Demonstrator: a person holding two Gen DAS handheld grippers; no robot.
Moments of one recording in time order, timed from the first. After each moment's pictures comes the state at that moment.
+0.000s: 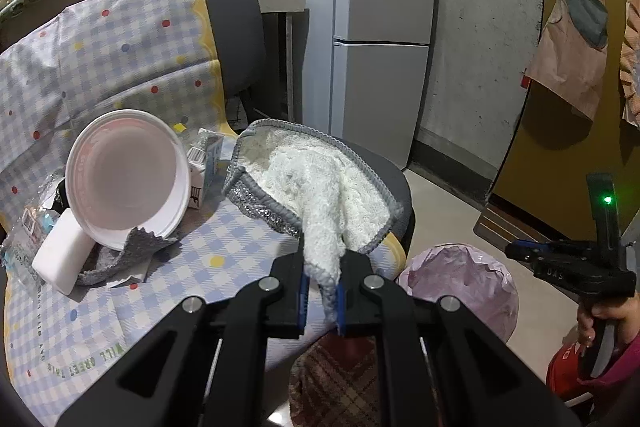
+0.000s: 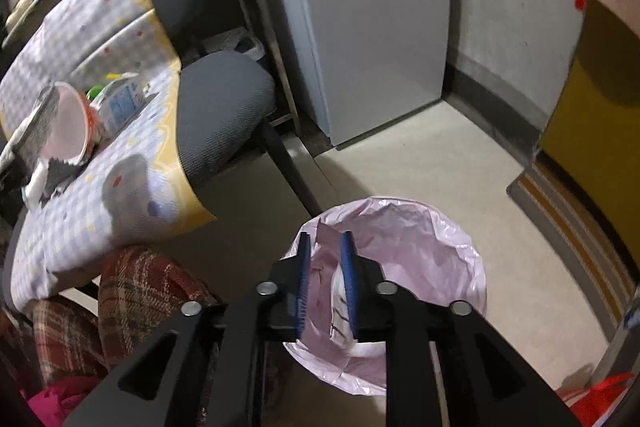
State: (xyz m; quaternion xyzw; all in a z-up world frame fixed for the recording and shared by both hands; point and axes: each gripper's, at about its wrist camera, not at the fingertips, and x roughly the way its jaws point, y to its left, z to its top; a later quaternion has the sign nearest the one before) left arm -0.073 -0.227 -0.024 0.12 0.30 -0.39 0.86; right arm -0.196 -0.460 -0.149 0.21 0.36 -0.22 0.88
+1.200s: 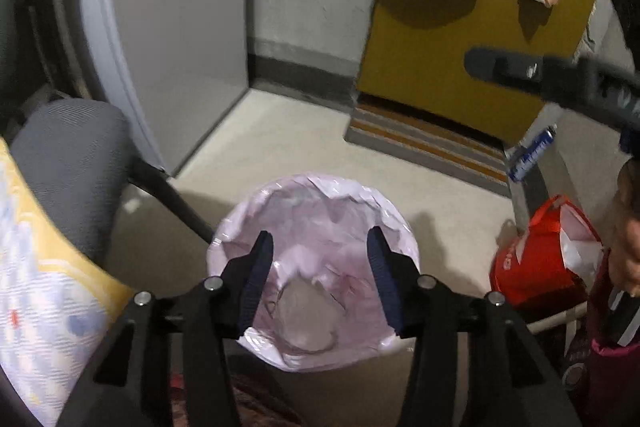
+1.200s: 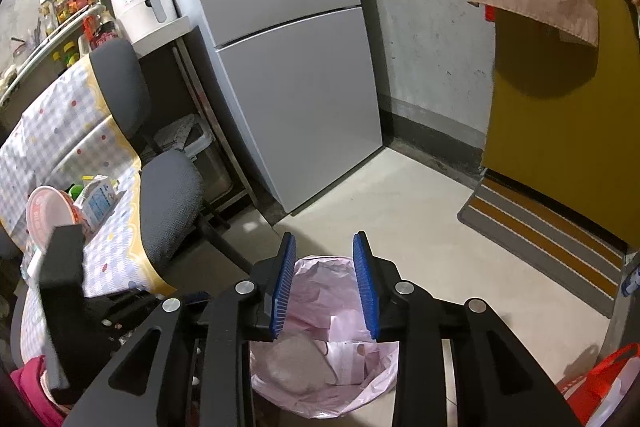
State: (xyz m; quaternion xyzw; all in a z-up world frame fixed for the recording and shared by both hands) left arm -0.161 -0.405 -0.110 0.23 0.37 -0.58 0.69; right arm -0.286 -0.516 -0.103 0.24 0.24 -0.30 0.89
